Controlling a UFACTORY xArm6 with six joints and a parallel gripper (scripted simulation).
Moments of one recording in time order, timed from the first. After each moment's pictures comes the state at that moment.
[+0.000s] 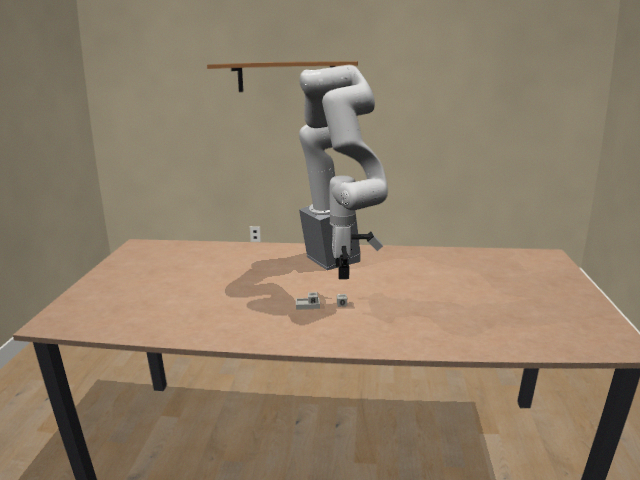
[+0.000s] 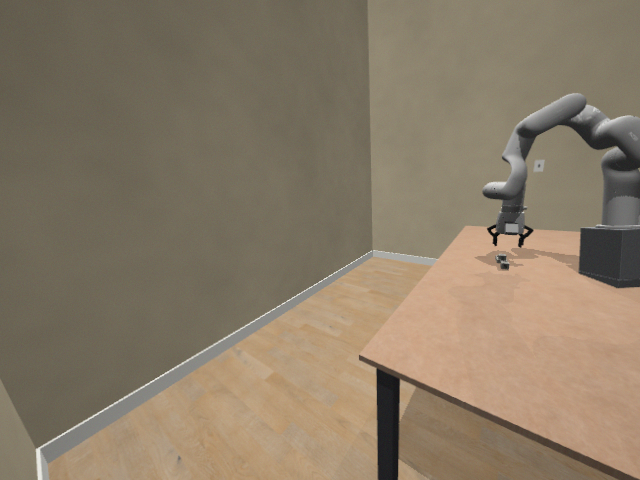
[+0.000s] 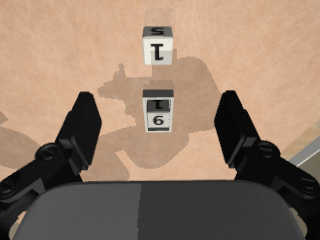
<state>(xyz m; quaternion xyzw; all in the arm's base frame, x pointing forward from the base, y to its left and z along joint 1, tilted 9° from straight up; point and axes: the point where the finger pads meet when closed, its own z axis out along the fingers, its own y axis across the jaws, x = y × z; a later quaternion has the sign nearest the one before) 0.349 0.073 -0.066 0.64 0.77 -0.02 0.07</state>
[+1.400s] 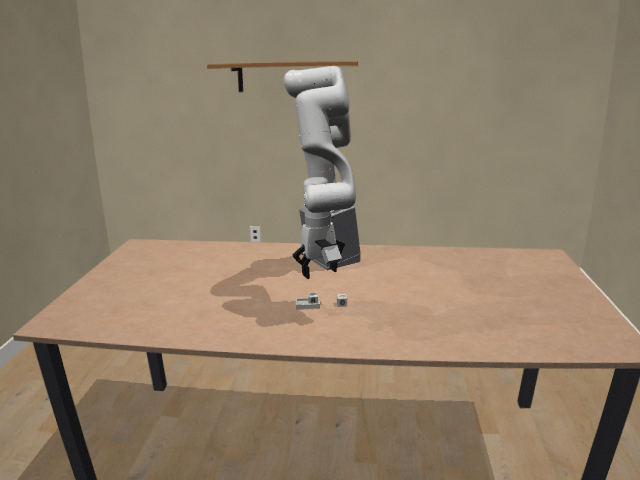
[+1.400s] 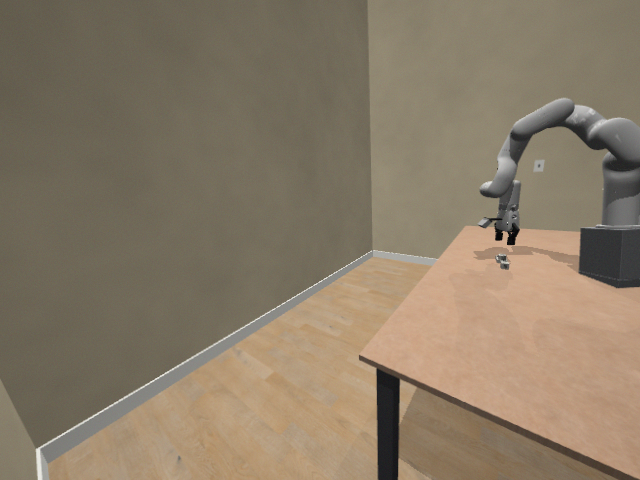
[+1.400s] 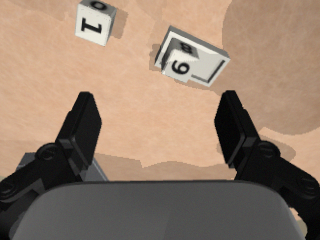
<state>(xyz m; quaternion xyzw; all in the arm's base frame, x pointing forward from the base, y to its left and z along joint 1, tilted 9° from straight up) 0.362 0.008 -0.058 0.96 0.29 0.02 0.06</state>
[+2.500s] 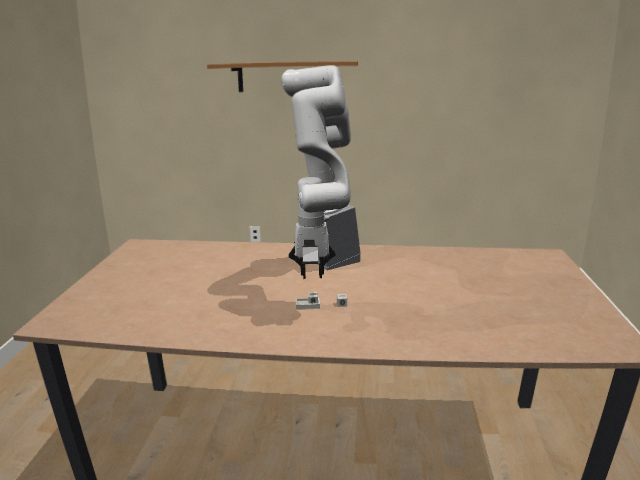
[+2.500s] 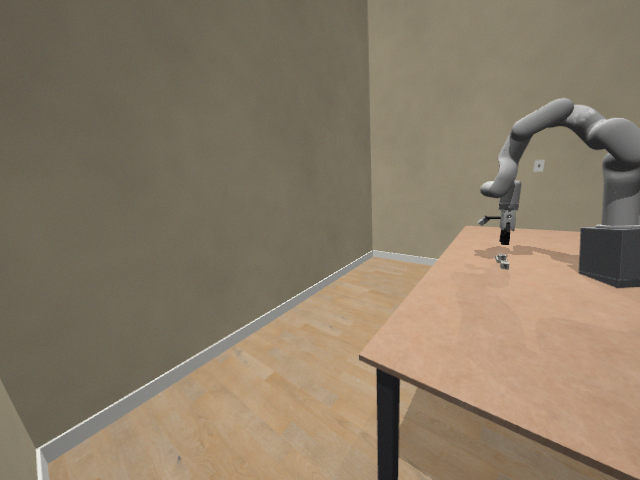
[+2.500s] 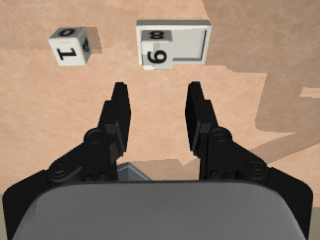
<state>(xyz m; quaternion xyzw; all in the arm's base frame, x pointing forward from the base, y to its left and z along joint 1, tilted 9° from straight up) 0.364 -0.016 -0.056 0.99 0.09 0.04 0.06</state>
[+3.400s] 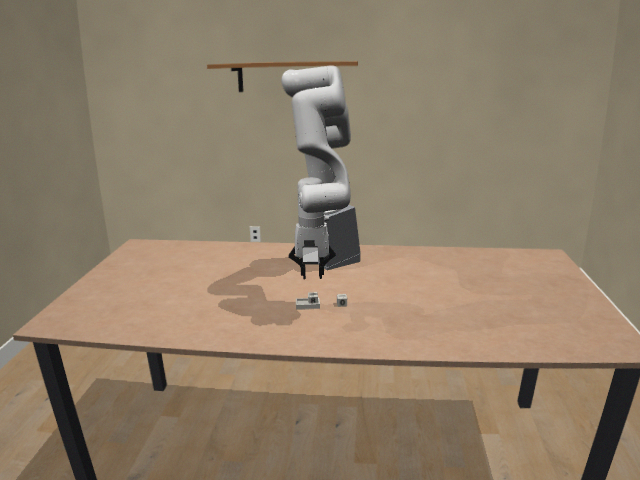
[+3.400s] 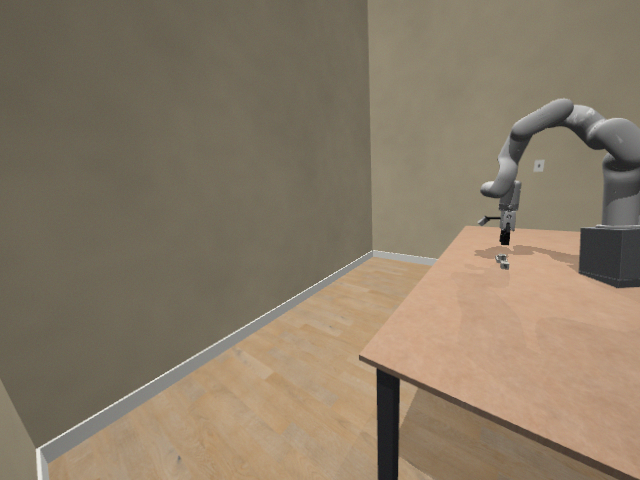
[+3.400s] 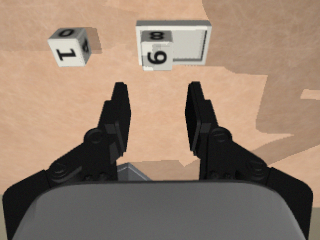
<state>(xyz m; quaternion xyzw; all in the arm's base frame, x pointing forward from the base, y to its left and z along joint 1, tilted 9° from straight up) 0.364 -0.016 -0.057 0.99 0.09 0.04 0.06</state>
